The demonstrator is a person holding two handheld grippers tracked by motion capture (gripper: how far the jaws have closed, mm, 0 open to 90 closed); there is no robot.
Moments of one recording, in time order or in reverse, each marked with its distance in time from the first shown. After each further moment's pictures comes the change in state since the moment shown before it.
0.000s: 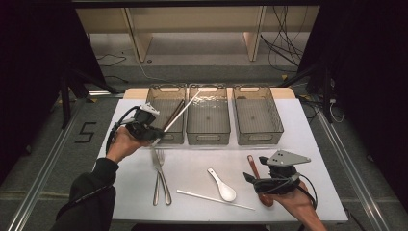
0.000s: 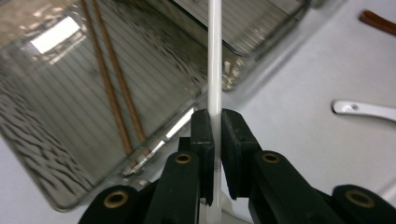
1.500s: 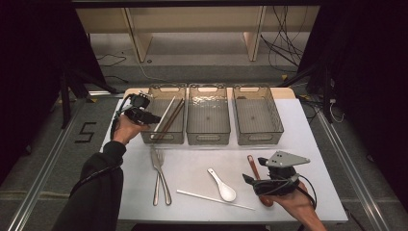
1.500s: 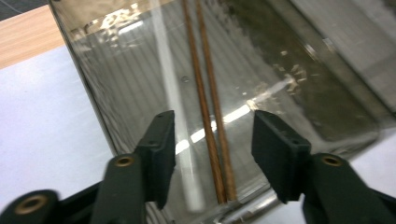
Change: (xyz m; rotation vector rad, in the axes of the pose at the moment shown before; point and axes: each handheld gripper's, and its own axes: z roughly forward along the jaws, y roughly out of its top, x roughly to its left) left arm 0.050 0.011 0.029 -0.005 0.160 -0.201; right arm 0.003 0.000 0.000 0.001 0.016 -0.012
